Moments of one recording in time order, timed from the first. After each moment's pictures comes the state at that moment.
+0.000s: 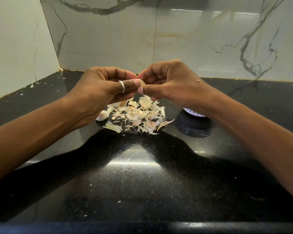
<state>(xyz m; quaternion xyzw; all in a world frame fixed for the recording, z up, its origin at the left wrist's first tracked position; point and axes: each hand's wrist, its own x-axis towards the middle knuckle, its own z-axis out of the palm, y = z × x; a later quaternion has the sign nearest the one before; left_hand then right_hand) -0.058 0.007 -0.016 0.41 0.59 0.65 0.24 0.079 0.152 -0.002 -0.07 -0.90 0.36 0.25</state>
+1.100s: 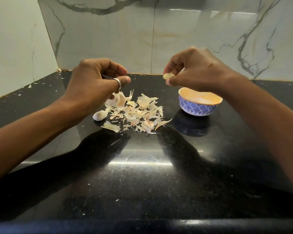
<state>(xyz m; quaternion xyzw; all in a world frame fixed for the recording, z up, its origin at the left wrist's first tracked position) -0.071 0.005 -0.018 0.48 0.69 0.55 -0.03 0.103 0.176 0.031 -0.24 -0.93 0.13 0.25</state>
